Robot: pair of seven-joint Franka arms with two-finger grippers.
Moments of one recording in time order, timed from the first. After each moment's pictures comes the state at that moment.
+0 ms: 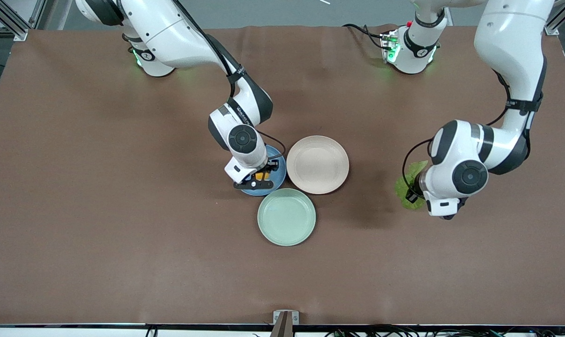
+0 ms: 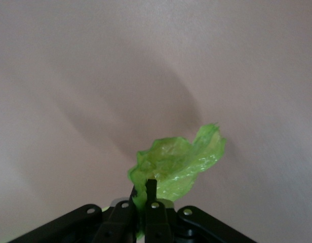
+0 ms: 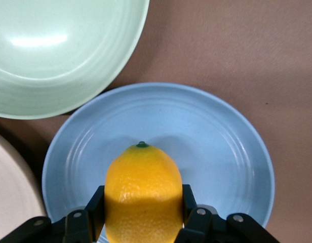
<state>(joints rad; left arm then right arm) -0.03 0.53 -0.19 -1.74 0.14 2.02 -1.16 0.66 0.69 0.03 -1.60 0.10 2.22 0.63</state>
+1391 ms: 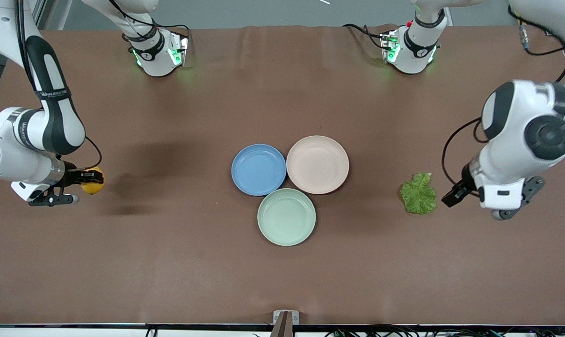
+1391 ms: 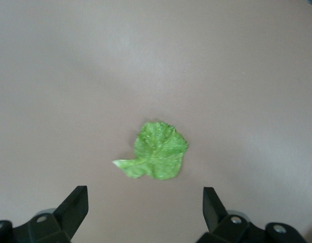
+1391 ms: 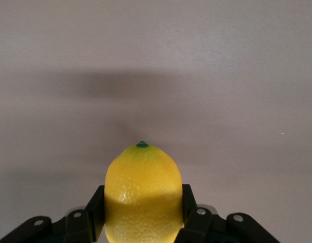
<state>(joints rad) 0.01 0.29 -0.20 -1.57 0.19 1.81 -0.81 -0.19 0.38 -0.02 -1.96 -0.04 2.20 -0.24</state>
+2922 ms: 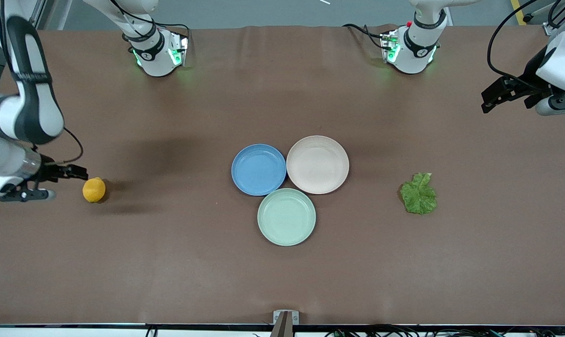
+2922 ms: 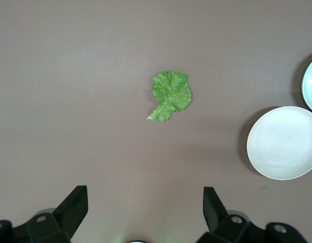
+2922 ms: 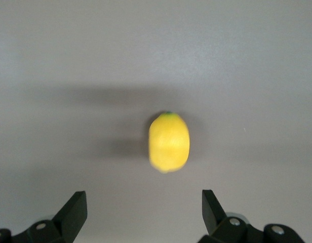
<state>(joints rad) 0.08 -0.12 -0.18 -1.67 0.02 1.55 -0.18 -0.20 0.20 0.01 -1.91 -0.05 2.00 -0.22</state>
